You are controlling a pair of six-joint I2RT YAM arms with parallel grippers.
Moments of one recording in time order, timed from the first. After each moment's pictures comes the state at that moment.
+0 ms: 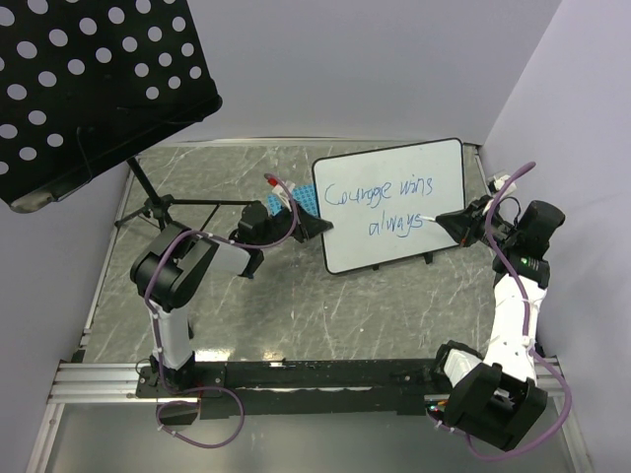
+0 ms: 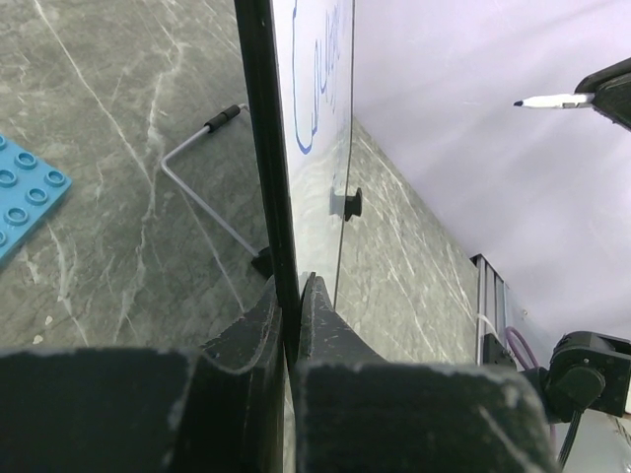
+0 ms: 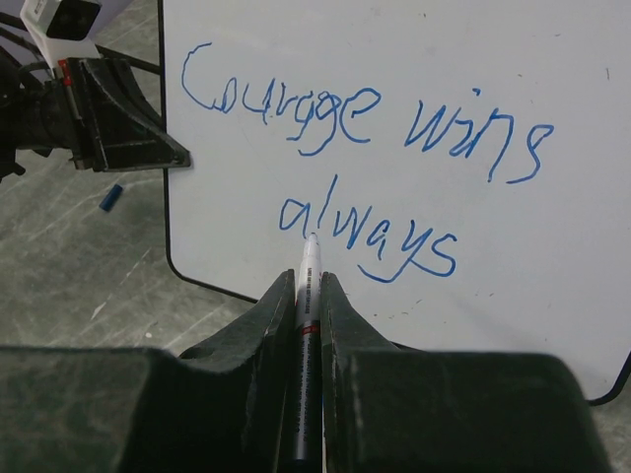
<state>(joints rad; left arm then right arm) -0.54 1.90 0.82 1.10 0.55 -0.72 -0.48 0.95 0.83 -0.28 -1.09 -0.13</state>
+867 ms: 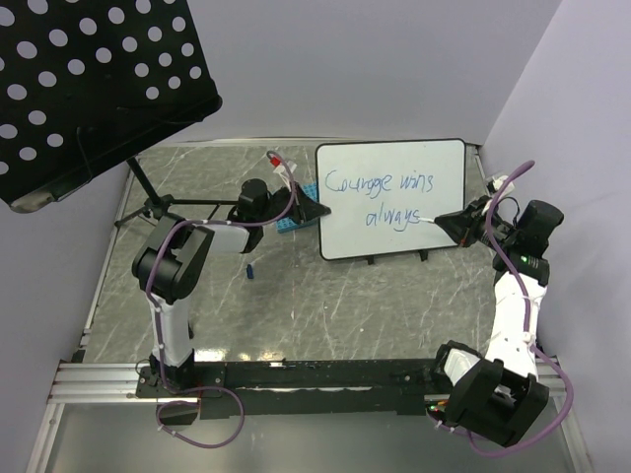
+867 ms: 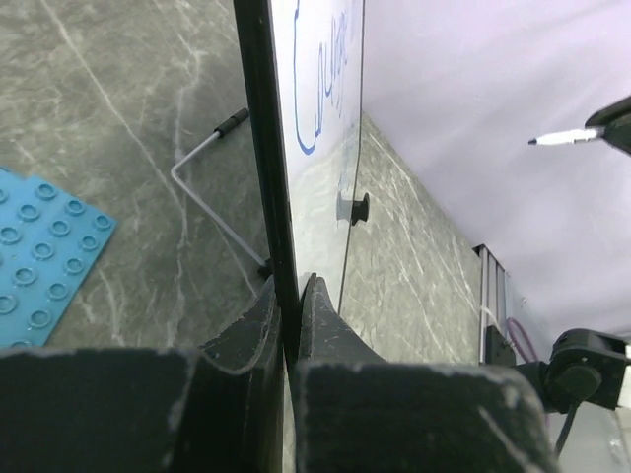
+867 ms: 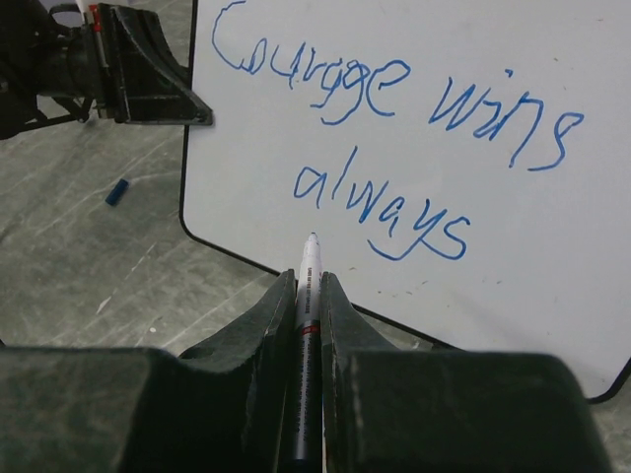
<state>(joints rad) -0.46 1.96 1.03 0.87 0.69 -0.67 -0.48 0.97 0.83 -0.29 -1.11 -0.15</state>
